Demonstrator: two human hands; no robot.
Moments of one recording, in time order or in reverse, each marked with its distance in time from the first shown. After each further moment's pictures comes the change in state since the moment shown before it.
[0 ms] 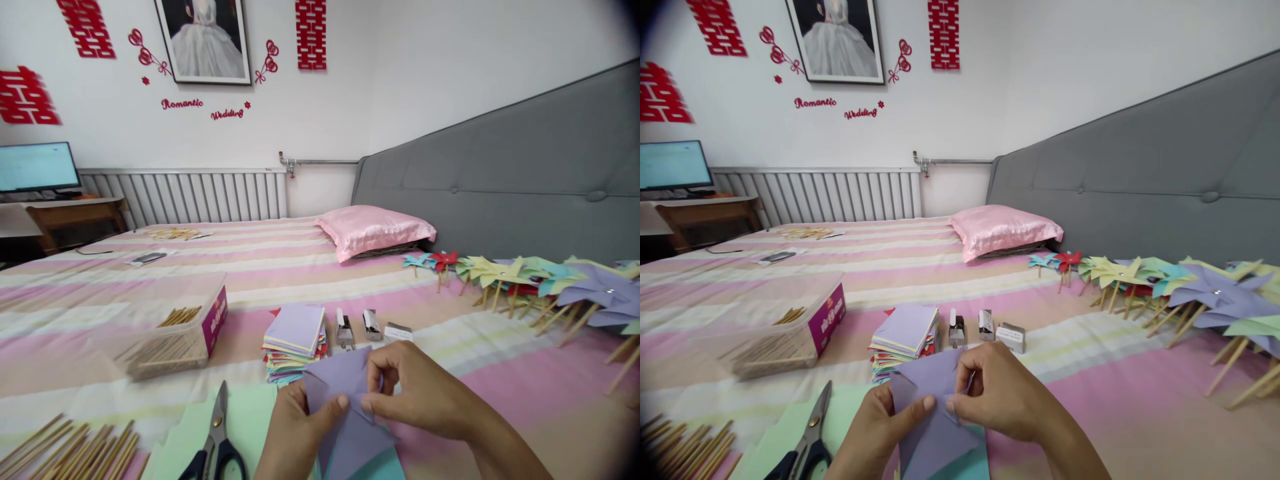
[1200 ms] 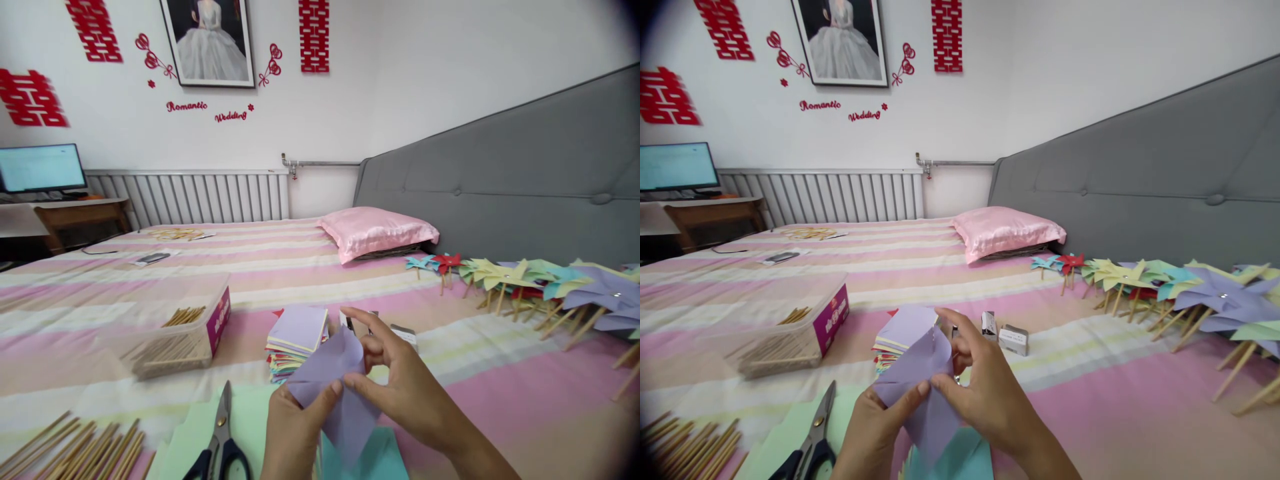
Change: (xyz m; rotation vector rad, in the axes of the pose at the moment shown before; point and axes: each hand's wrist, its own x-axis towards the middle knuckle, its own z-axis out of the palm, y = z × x) left_hand 0.003 0.004 0.004 -0.147 0.257 0.093; right_hand 0.008 -0.020 0.022 0.267 0.243 -0.156
